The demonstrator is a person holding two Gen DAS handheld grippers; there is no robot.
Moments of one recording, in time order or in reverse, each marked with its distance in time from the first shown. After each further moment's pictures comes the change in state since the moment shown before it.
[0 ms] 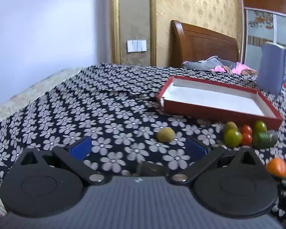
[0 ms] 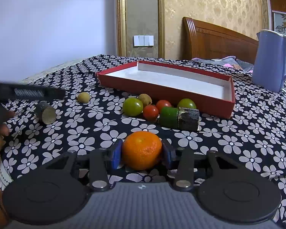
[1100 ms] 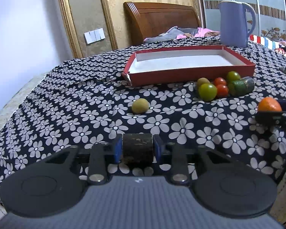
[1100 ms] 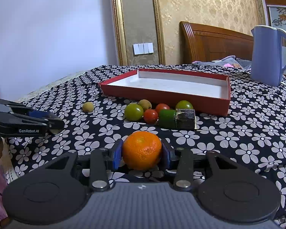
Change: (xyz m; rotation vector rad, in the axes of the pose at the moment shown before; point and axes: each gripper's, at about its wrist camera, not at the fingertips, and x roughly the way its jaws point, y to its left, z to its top) left arm 0.002 -0.013 -0.024 0.308 0.089 -0.157; right arm -0.018 -0.009 -0.004 0.076 -0.047 0.043
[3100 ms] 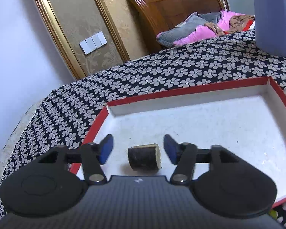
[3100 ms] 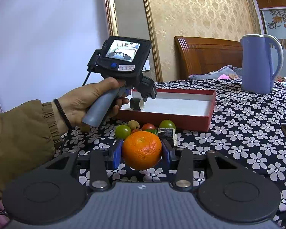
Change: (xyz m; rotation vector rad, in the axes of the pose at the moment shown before) left arm 0.193 -0.107 0.186 0.071 0.094 0.225; right arm -0.032 -0.031 0.010 0.043 -0.104 0.020
